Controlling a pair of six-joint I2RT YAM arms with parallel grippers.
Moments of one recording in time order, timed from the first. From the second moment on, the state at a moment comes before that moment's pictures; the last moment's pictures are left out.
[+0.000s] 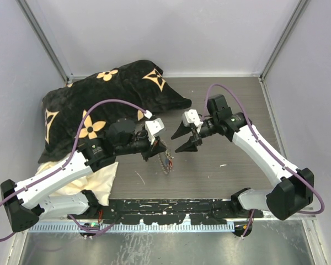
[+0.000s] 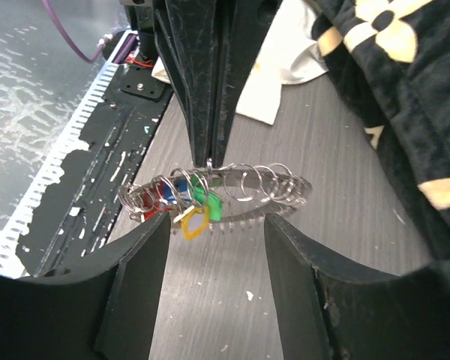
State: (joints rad) left arm -0.93 1.07 1.02 -0.35 0.26 0.01; right arm 0.44 1.29 1.15 -0.71 -1.25 -0.94
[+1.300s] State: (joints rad) left arm -0.93 1.09 0.99 -0.31 0.20 -0.01; right arm 0.60 1.29 1.12 -0.90 -1.15 -1.18
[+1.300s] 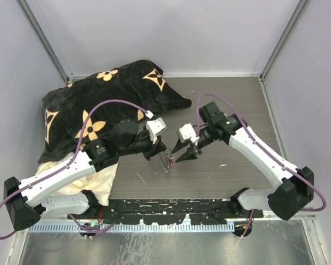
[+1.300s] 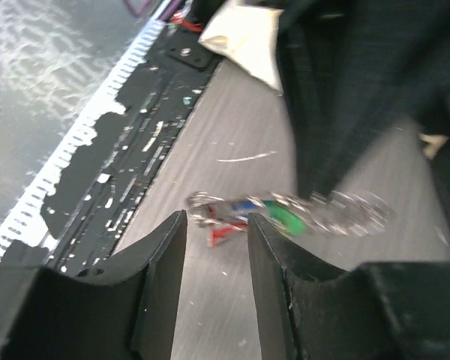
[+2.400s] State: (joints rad) left arm -0.93 1.09 0.96 -0.28 0.32 0.02; right arm 0.53 1.28 1.05 -0.54 -1.13 -0.78
